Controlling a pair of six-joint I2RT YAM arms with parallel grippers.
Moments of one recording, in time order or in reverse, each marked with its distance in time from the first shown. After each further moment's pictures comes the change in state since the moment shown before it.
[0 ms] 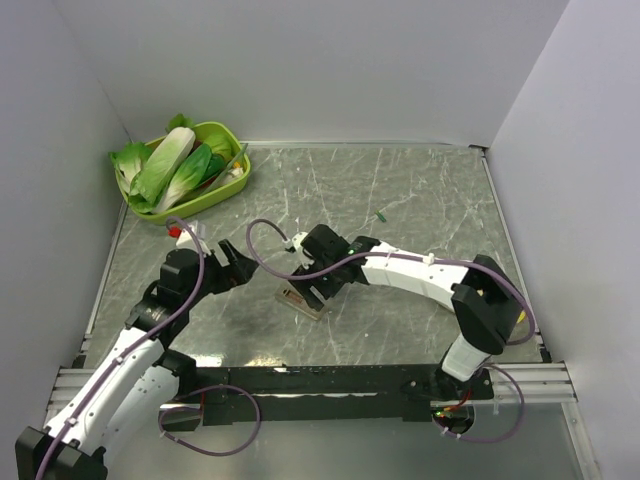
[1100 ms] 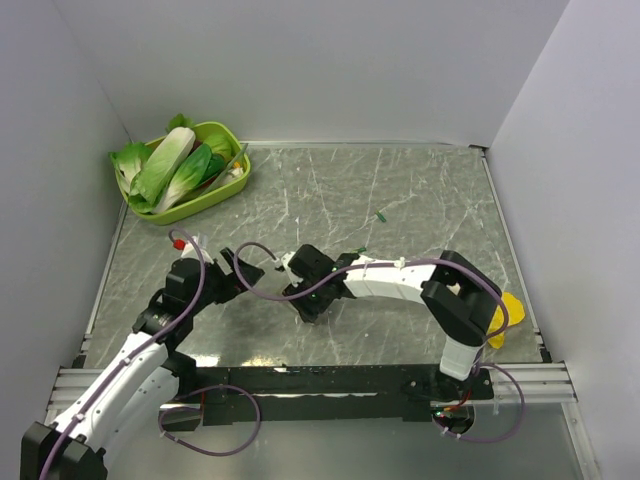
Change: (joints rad) left arm 0.000 -0.008 -0.121 0.088 0.071 -0.140; right arm 0.081 0.143 -0.039 0.117 -0.024 0.051
